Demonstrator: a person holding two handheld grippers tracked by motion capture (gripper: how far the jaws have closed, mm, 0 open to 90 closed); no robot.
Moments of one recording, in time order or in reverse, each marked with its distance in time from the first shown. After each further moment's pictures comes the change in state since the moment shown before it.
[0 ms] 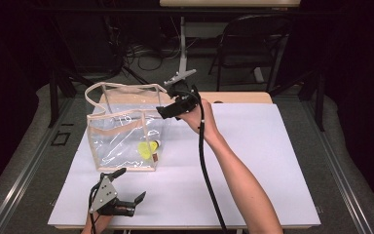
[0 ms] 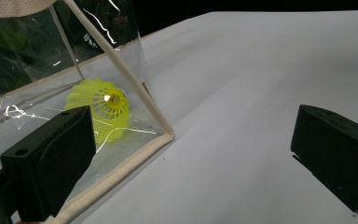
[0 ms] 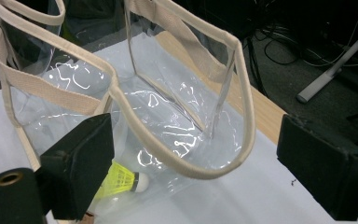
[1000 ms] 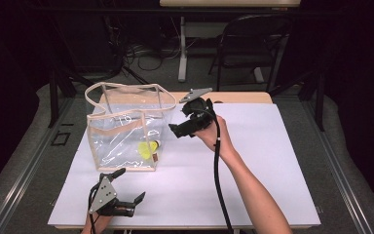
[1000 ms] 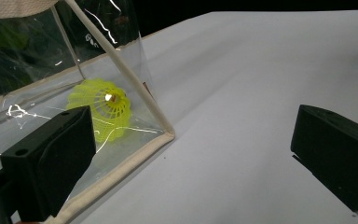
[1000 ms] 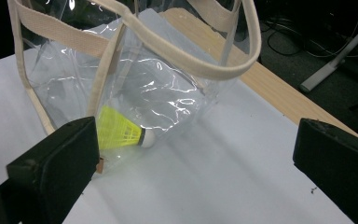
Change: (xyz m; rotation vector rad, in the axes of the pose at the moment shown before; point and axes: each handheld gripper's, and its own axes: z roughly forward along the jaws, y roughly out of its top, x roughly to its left) left arm -0.001 0.000 -0.002 -0.001 0.002 0.002; right arm 0.005 -0.051 -0.028 0.013 0.009 -0.009
